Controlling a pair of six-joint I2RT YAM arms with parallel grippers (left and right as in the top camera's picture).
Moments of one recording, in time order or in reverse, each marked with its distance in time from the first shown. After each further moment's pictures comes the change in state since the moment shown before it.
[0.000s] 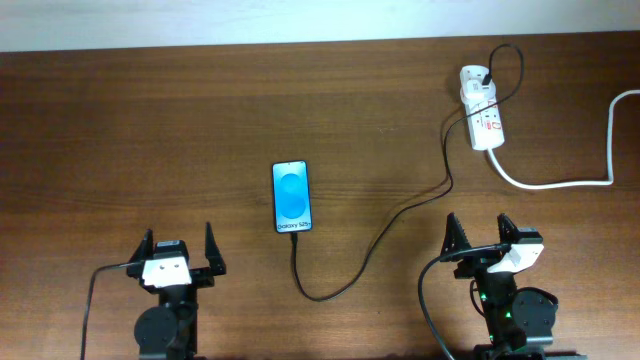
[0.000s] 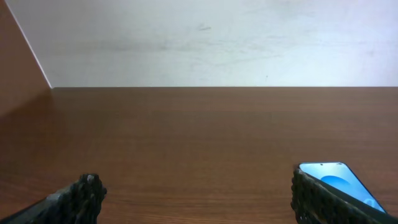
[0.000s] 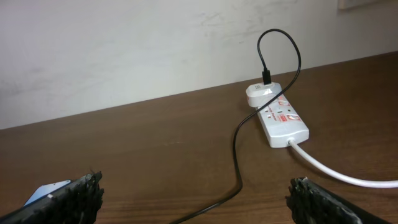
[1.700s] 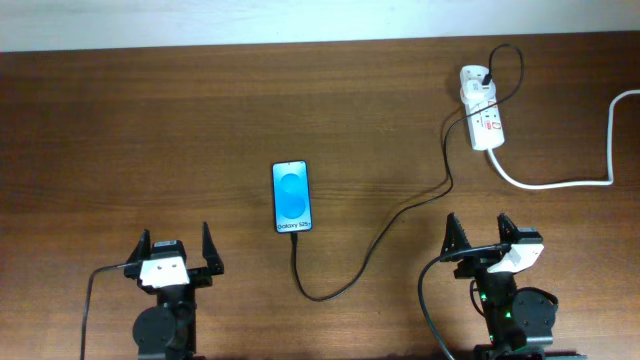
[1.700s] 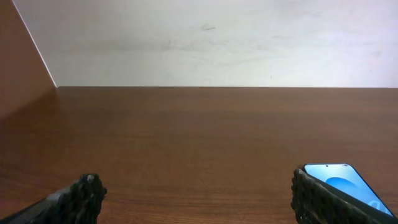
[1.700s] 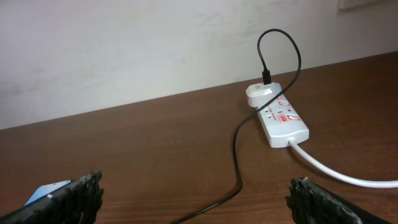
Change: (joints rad) left arm 0.023 0.000 0.000 0.000 0.008 0.000; right arm 0.000 0.000 0.000 0.000 0.000 0.000
